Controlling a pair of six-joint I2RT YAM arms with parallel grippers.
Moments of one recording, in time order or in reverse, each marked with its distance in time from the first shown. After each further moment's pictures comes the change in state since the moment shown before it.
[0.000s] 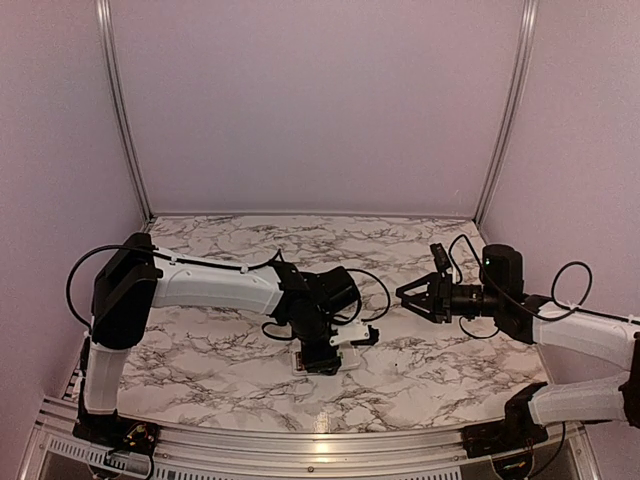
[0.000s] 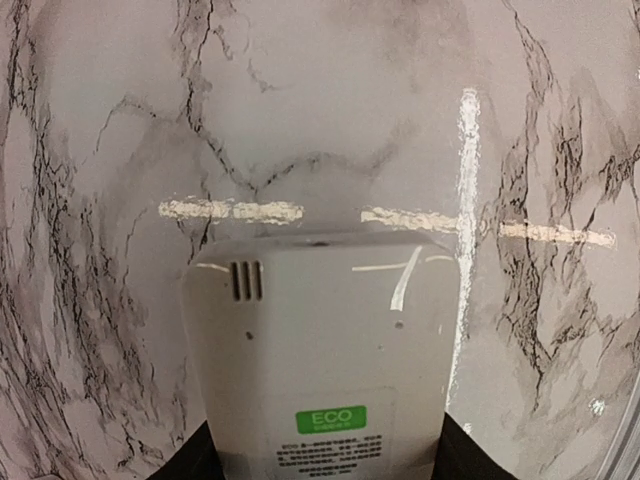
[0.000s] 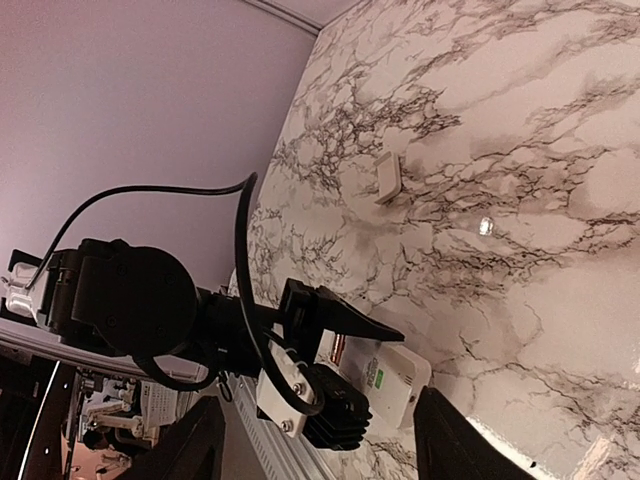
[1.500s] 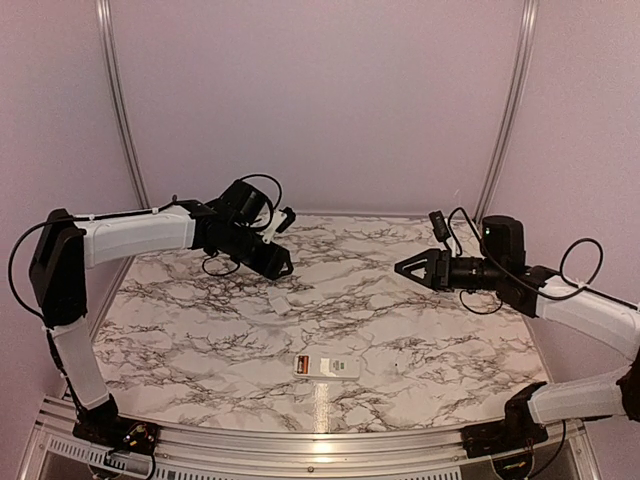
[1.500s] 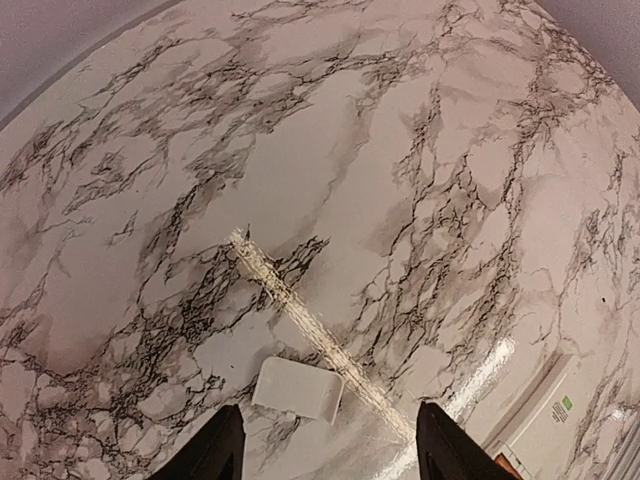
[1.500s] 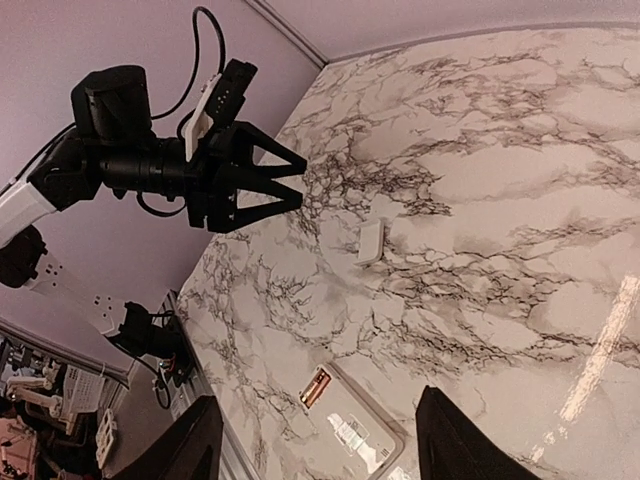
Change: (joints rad) left arm 0.414 -0.311 -0.175 0.239 0.028 -0.415; right arm -0.002 0.040 0.201 -0.171 0.056 -0.259
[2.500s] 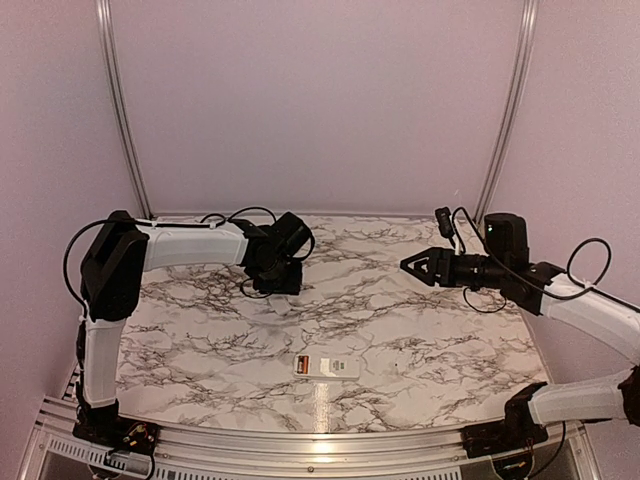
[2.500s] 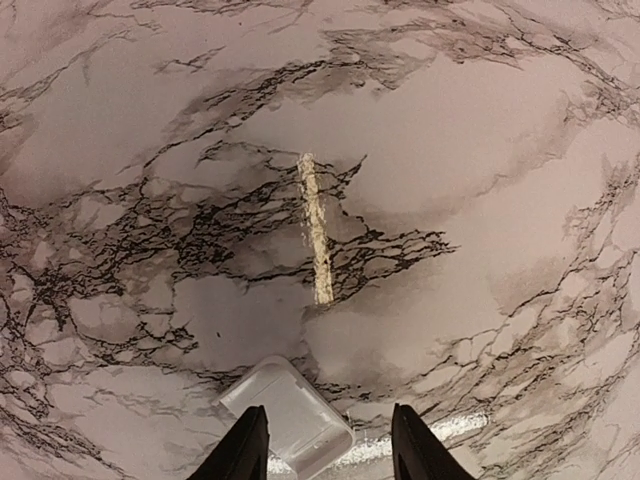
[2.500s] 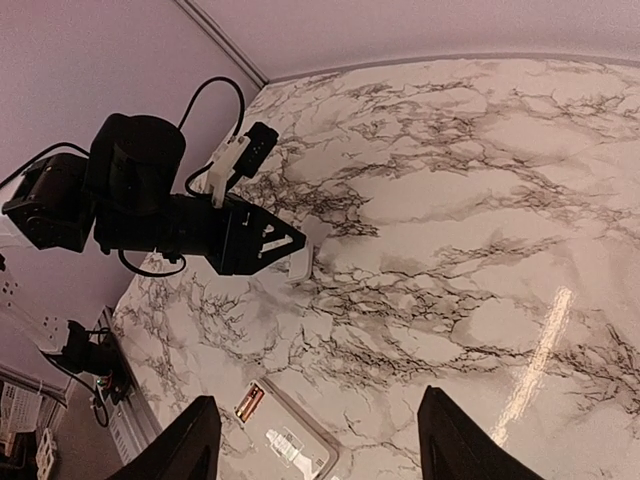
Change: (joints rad) left arm -0.111 0.291 0.187 -0.142 -0.360 -0.625; right arm 0.000 -0.026 0.053 -0.121 0.187 -0.132
